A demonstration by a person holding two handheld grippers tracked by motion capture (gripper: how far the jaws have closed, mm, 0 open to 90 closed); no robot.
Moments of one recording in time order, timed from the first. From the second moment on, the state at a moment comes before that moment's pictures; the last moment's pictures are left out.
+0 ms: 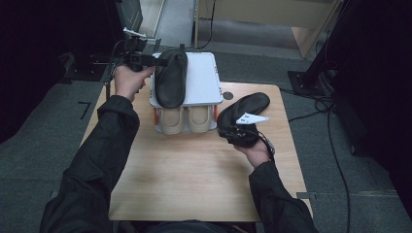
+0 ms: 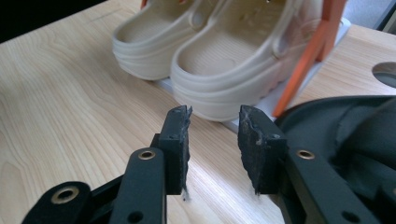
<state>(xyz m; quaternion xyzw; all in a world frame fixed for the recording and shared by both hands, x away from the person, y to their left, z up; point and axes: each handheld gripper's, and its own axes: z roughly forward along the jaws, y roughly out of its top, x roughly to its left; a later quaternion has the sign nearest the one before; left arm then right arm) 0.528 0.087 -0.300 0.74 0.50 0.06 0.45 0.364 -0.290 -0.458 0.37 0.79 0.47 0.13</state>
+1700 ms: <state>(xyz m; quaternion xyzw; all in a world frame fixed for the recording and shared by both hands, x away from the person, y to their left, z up) 0.420 0.152 -0.411 0.73 0.50 0.08 0.46 0.473 -0.405 -0.486 0.51 0.71 0.42 0.24</state>
